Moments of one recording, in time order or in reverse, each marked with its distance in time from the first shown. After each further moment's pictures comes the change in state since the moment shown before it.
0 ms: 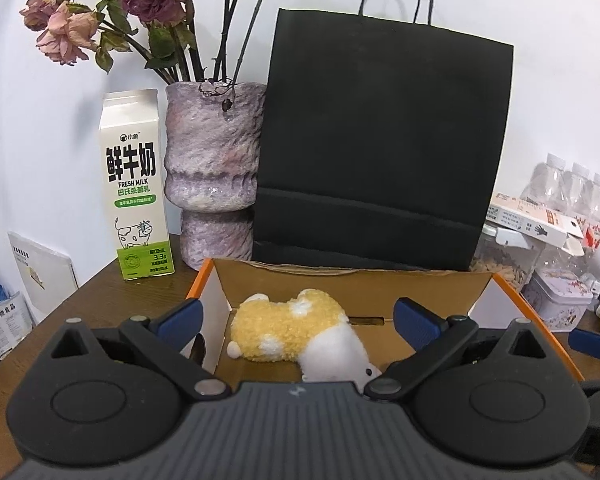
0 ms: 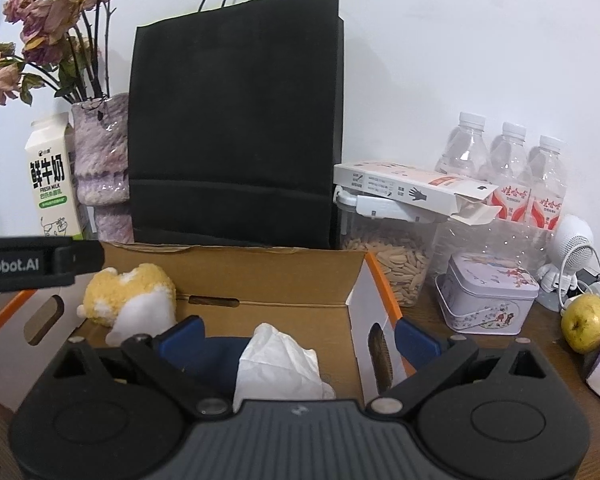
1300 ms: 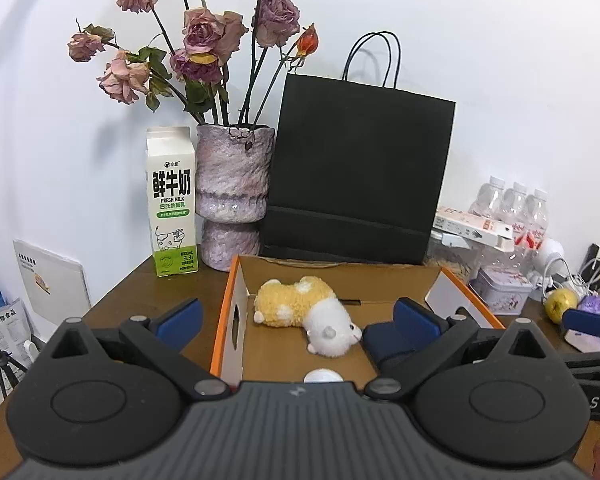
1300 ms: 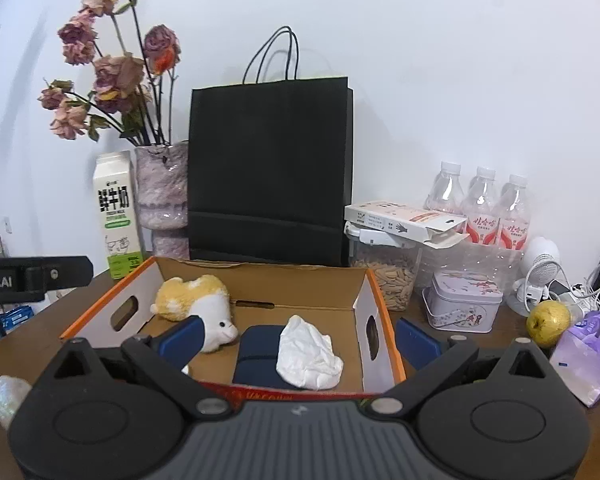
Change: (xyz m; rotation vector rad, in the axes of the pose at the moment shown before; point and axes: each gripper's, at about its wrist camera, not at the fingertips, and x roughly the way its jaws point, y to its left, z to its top) left arm -0.128 0.035 -0.018 0.002 -0.056 -0.082; right arm -0.128 0.006 -0.017 -0.025 -0.091 0.064
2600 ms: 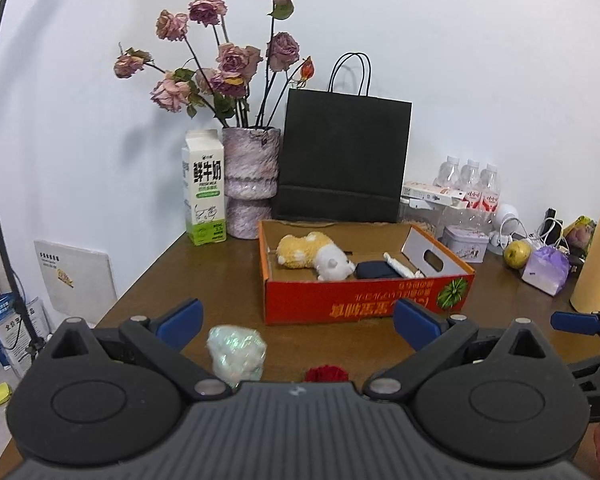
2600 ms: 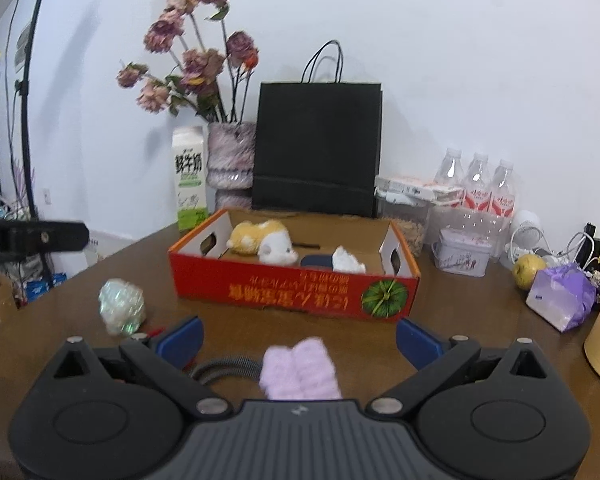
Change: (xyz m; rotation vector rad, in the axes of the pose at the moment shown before) left arm -0.161 0.039 -0.056 0.055 0.001 -0.036; right arm -0.147 0.052 -0.074 -0.050 0.055 0.053
